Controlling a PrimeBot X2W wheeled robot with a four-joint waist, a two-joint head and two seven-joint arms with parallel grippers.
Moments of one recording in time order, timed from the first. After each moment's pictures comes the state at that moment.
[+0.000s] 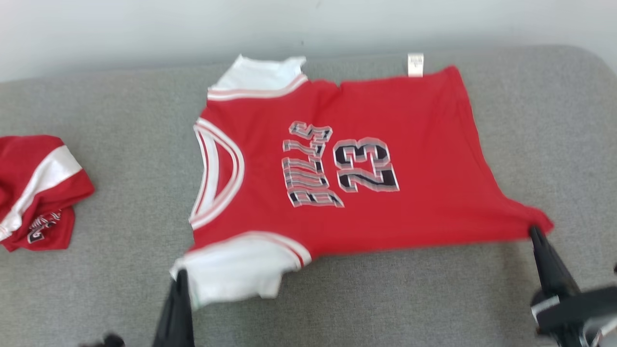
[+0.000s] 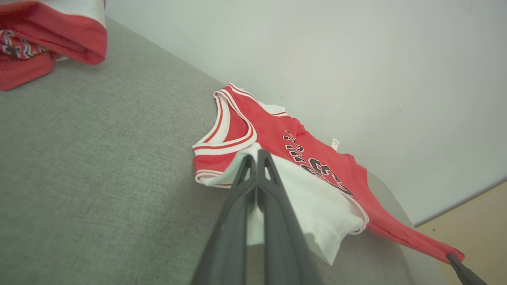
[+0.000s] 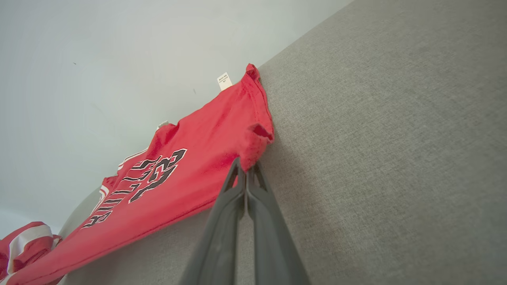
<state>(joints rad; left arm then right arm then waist) 0.05 0.21 -0.29 -0.16 -0.78 0.11 -0.26 -0.19 -0.52 0.34 0.29 1.17 0.13 -0.26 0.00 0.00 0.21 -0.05</state>
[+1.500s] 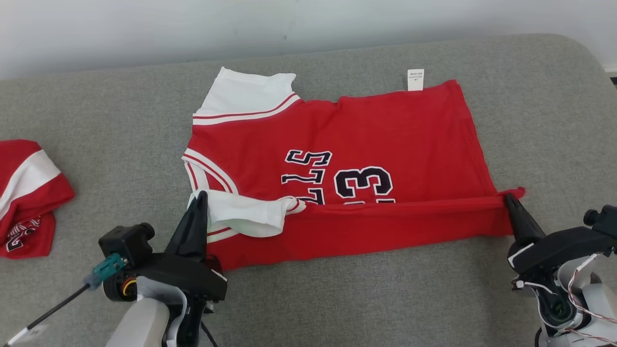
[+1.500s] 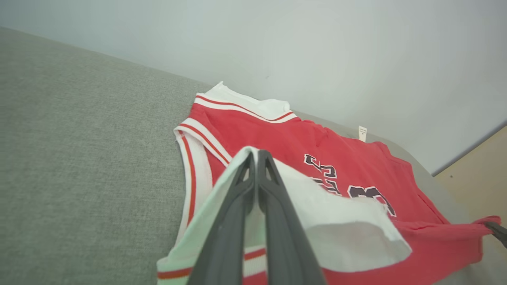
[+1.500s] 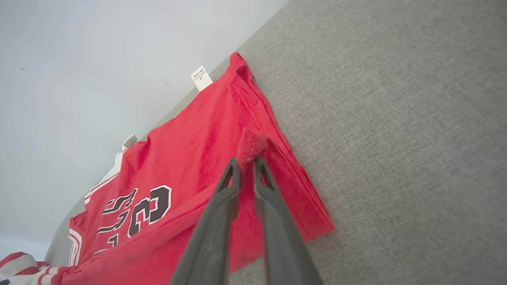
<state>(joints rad) -0.40 0.18 -0.32 0.40 -0.71 -0.06 -0.21 -0.34 -0.23 -0.01 0.42 0.89 0.13 0.14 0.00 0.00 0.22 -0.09</state>
